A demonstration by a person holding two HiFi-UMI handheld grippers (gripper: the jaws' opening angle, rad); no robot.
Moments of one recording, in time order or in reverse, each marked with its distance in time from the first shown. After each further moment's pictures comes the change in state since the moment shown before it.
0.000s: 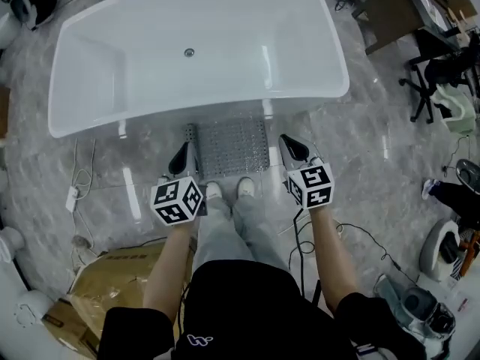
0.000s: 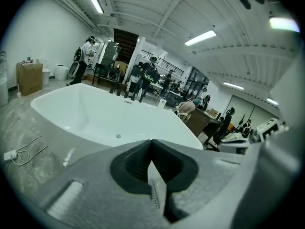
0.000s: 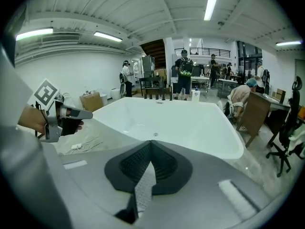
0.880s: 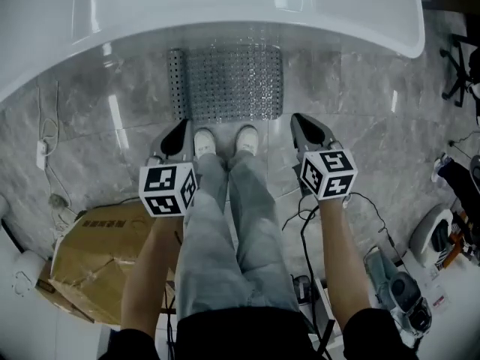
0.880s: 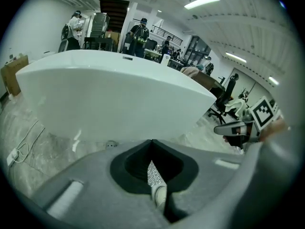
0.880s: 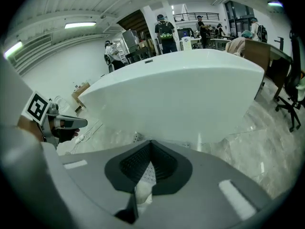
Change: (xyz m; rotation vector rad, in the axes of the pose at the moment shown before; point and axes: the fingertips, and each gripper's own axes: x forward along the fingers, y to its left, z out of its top) left arm 0.106 0.093 -0.246 0.094 0.363 -0.010; right arm 0.140 -0.010 -0.251 0.238 0.294 0.035
